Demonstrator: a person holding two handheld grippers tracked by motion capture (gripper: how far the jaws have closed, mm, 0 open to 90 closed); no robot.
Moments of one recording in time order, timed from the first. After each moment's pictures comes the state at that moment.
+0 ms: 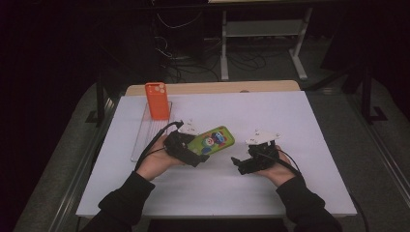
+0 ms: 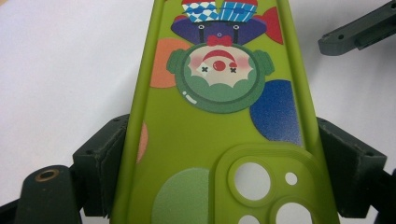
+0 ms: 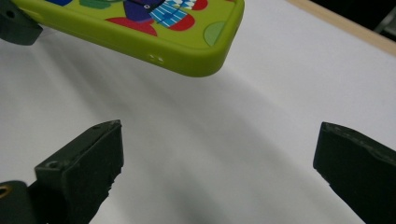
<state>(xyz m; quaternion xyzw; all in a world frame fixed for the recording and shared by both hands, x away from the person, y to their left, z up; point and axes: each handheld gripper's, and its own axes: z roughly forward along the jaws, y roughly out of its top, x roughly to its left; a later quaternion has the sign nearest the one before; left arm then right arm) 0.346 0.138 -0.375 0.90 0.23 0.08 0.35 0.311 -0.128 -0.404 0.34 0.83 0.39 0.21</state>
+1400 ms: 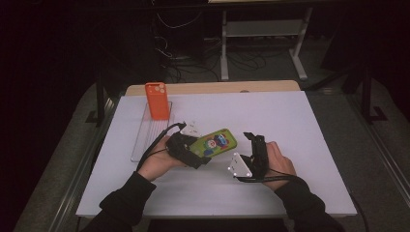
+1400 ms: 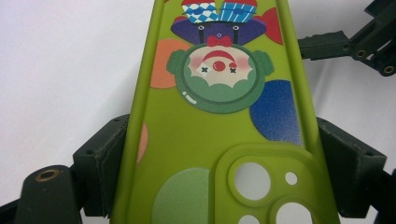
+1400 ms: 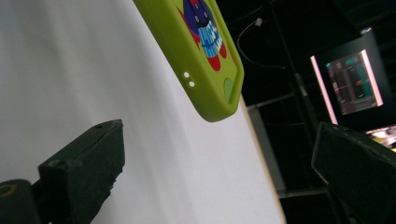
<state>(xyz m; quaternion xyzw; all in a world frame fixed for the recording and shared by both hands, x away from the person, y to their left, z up) 0.344 0.132 -0.377 0.91 0.22 0.07 0.35 0.279 -0.096 -0.416 0.08 0.83 0.22 0.51</state>
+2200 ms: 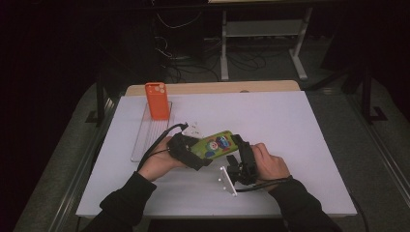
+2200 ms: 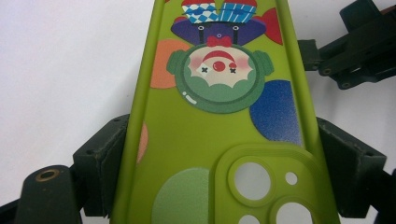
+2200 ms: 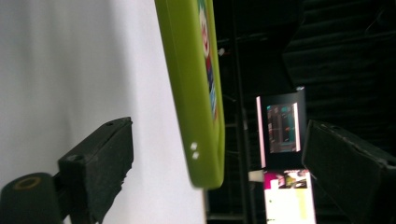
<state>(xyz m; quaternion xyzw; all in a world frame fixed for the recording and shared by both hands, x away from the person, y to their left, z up) 0.340 0.127 -0.376 0.91 0.20 0.07 0.35 0.267 -0.070 -0.430 -0.05 0.76 0.16 0.63</state>
